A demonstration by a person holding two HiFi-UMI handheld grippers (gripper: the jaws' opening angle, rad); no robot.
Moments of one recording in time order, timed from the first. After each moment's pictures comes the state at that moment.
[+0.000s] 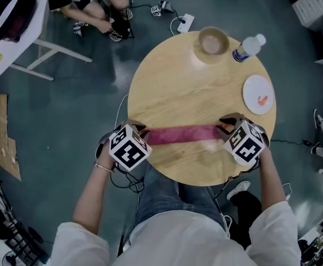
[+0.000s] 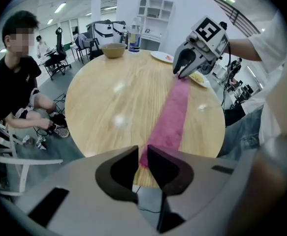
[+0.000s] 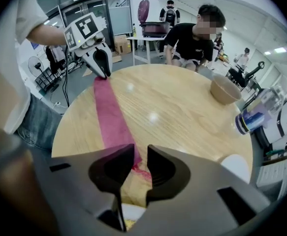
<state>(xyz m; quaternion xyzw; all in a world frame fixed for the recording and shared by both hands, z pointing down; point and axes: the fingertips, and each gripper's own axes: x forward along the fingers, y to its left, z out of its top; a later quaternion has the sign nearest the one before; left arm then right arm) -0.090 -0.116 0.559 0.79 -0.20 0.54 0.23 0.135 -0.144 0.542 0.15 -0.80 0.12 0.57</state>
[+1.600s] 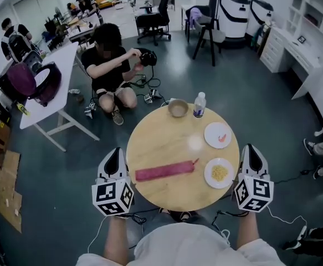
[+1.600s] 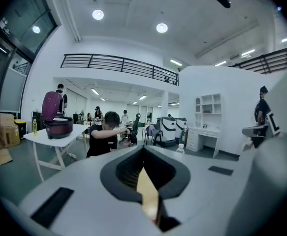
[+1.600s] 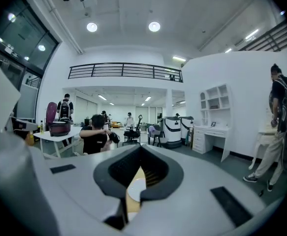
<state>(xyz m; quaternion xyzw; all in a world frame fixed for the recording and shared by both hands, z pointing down) -0.091 -0.114 0.255 0.76 -0.64 0.04 0.08 0.314 -0.081 0.244 0.72 -0.69 0.04 0.06</state>
